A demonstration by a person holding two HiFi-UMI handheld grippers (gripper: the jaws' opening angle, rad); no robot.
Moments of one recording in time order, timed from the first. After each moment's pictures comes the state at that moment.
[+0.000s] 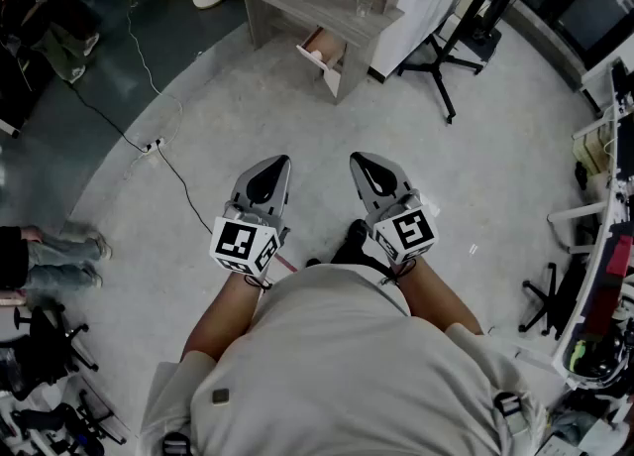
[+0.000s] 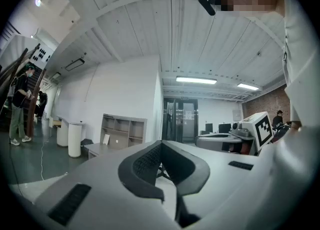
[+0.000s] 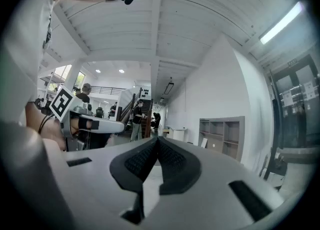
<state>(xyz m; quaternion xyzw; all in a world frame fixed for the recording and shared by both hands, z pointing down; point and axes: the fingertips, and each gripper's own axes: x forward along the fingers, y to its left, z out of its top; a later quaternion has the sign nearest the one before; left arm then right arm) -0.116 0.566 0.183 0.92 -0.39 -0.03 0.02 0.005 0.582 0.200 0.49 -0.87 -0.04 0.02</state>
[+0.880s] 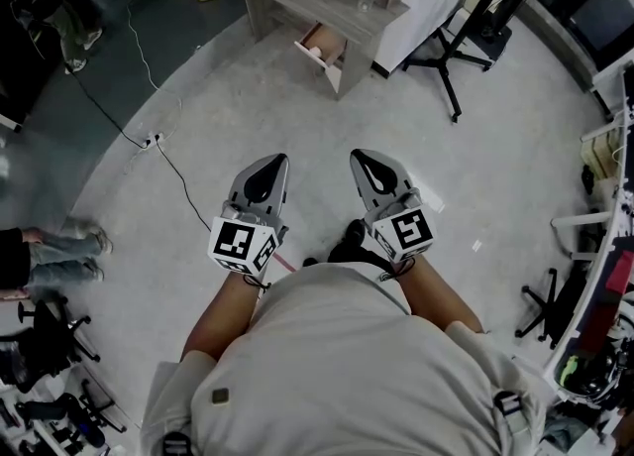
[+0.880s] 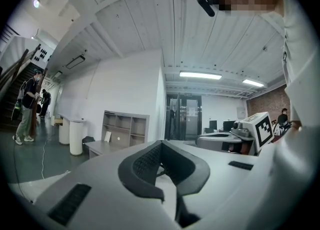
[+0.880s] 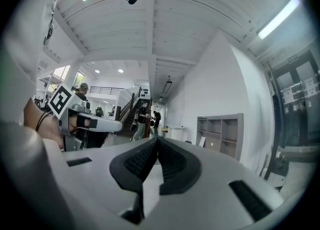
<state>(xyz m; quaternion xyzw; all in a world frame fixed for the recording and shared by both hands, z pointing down) -0.071 0.512 0.191 0.91 -0.41 -0.01 0.03 0.054 0.525 0.208 0.48 -0.88 -0.04 0.02</state>
